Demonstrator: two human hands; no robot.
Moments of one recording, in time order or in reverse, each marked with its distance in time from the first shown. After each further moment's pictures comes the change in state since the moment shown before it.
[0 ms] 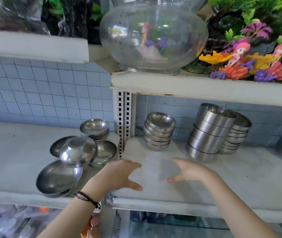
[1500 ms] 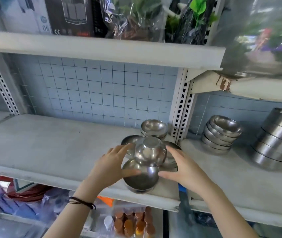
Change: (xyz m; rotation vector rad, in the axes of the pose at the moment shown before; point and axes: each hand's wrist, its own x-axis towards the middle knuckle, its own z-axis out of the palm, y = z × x) left_hand -0.135 -0.210 -0.022 -0.076 0.385 -0.188; right_hand -0.003 -0.241 0.069 0.256 0.346 -0.335
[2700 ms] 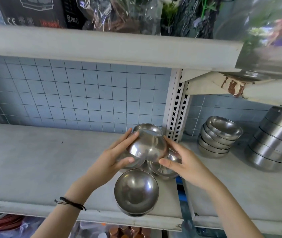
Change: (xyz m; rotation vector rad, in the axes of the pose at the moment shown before) left_hand 0.065 -0.015 -0.003 -0.642 0.148 0.410; right_hand 0.040 -0.004 -0.023 0.415 0.099 -0.112
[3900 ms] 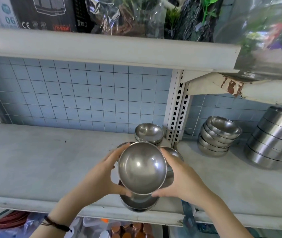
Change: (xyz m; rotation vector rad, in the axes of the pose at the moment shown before) left_hand -0.045 0.008 -0.012 0.082 -0.097 -0.136; right_hand -0.024 0.009 0.030 -0.355 -0.045 0.010
